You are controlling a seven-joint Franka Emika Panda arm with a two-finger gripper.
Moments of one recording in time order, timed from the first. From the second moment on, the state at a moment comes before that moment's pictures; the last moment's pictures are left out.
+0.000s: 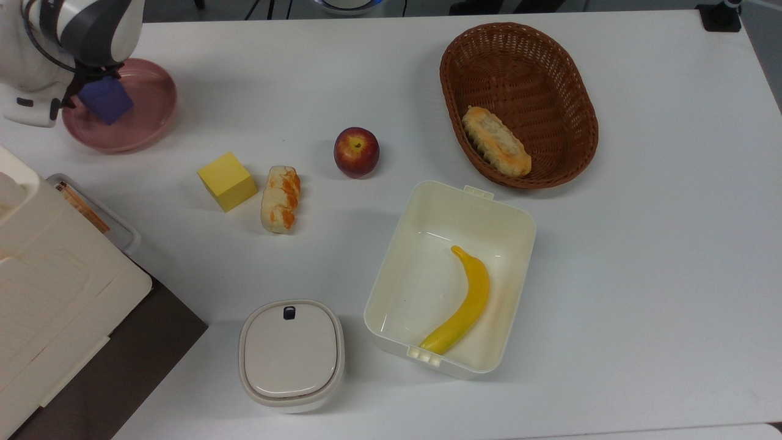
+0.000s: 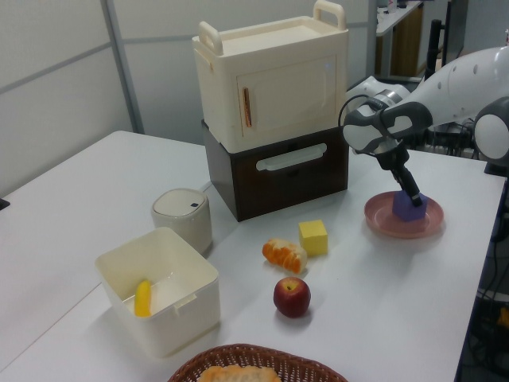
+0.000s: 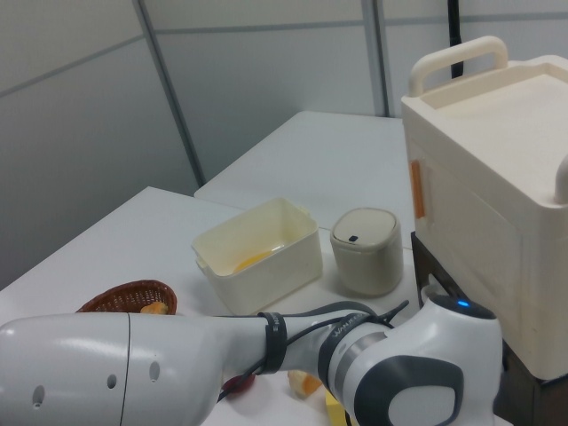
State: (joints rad) arm -0.56 0.55 -0.06 -1.53 -0.33 1.72 -1.13
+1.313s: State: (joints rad) arm -0.38 0.43 -0.01 -1.49 -0.23 1.57 -1.02
